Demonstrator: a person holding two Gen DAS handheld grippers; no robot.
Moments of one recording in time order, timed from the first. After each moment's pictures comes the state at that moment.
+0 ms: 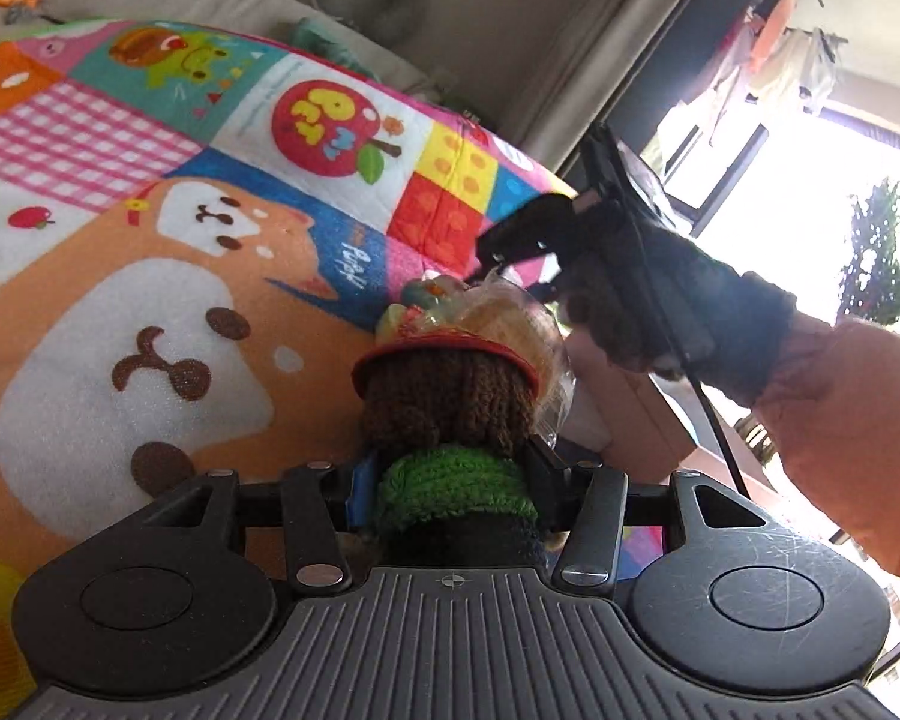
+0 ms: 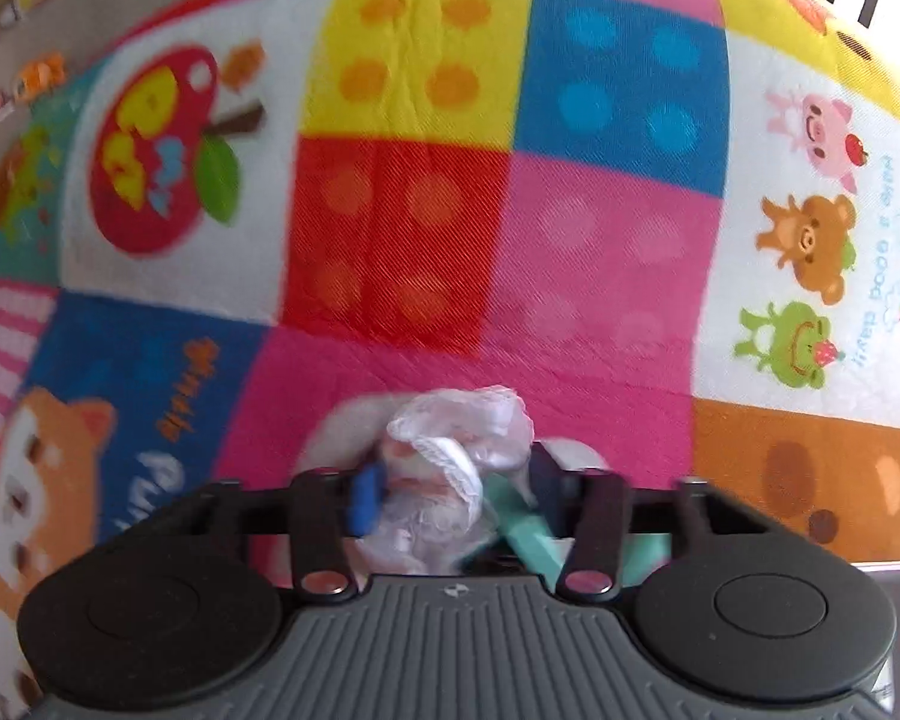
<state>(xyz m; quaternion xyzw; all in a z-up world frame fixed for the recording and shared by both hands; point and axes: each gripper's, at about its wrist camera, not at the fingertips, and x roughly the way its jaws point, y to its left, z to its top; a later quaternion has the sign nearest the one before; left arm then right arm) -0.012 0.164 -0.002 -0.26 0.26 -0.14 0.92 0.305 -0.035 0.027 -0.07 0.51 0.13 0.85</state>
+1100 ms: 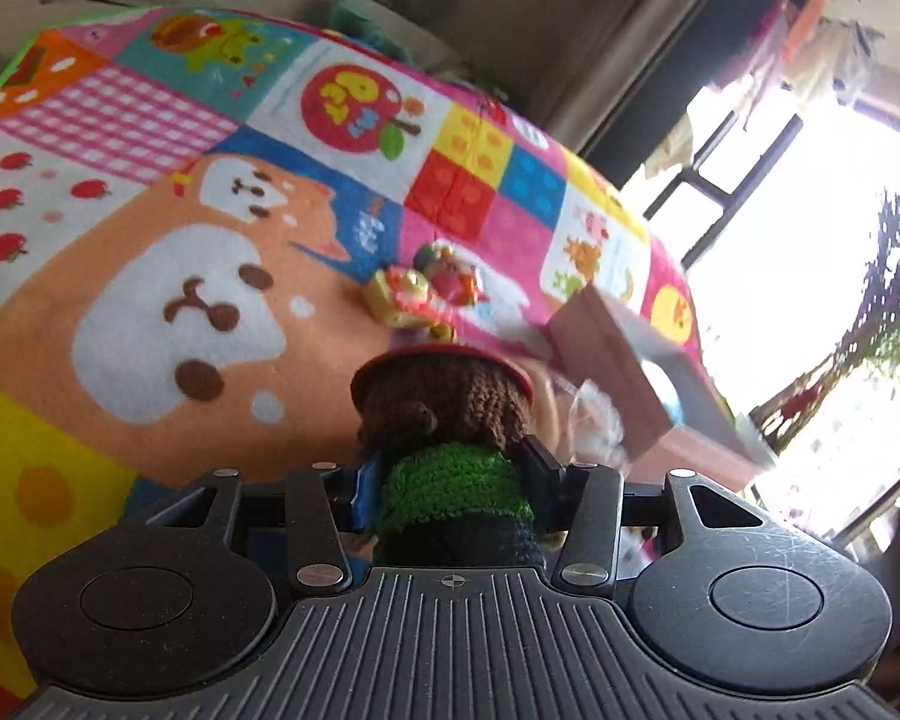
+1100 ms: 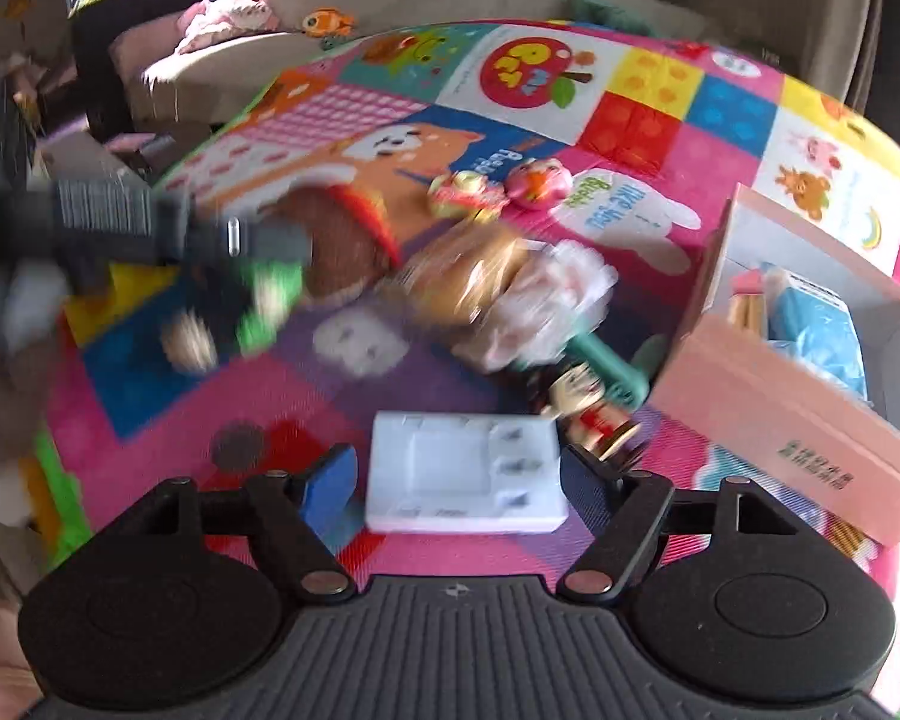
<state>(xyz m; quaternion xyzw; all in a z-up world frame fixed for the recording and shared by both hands) -0.059 0.158 0.031 -0.27 0.30 -0.11 0.91 -0.044 -0.140 0.026 -0.19 0.36 0.32 0.85</state>
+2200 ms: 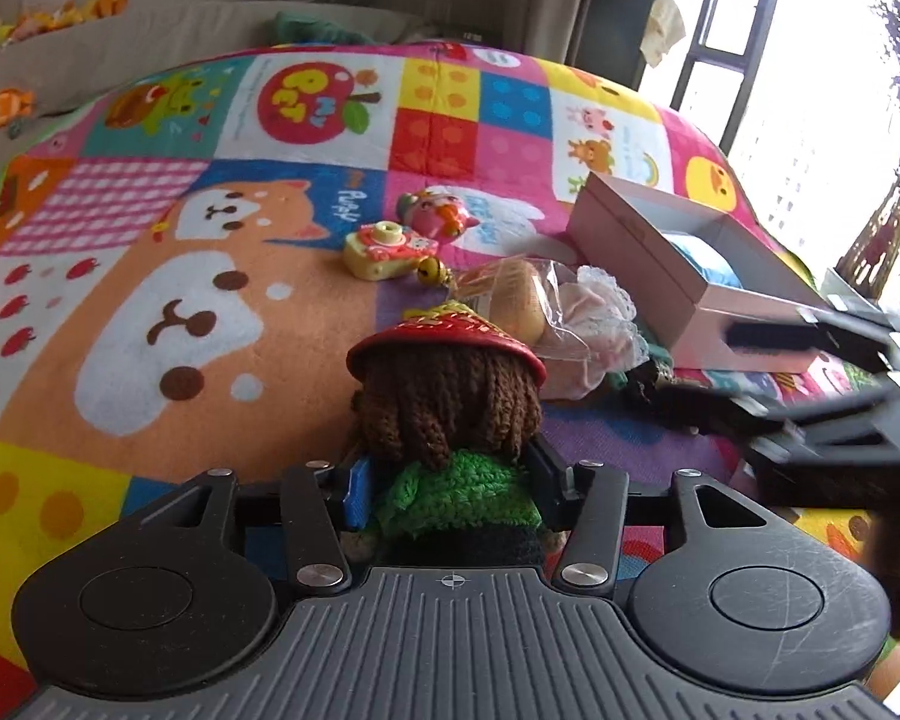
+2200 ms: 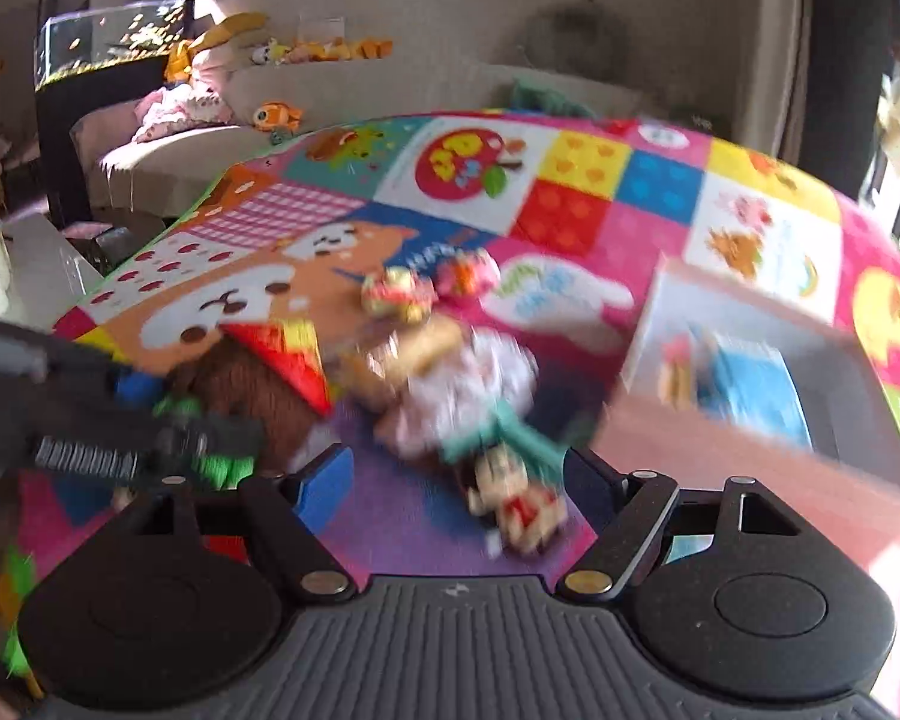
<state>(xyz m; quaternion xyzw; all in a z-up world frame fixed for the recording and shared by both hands) -0.066 0.084 0.031 -0.08 0.34 -0.07 0.93 -0.036 -0.151 0.039 -0.15 0.28 0.29 0.90</state>
